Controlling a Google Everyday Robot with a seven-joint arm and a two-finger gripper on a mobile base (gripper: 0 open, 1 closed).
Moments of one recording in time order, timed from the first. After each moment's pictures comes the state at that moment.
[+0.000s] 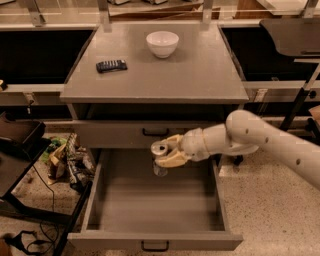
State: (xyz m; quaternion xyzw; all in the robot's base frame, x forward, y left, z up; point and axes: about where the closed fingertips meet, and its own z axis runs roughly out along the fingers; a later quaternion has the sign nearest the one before) arm 0.561 -0.011 0.670 -0.57 0.62 0.38 0.39
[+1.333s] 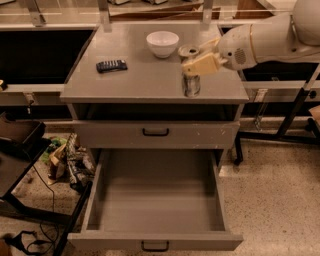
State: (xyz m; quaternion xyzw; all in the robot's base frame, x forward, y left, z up) arm 0.624 -0.087 0.959 -0.48 0.71 0.26 0.45
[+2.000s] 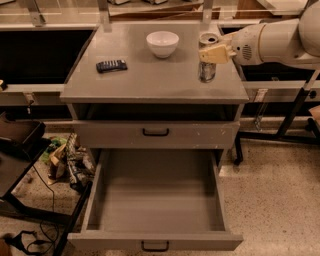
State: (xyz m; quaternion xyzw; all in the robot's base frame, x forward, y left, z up) arm 0.694 -0.145 0.961 -0.37 0.74 0.19 0.53
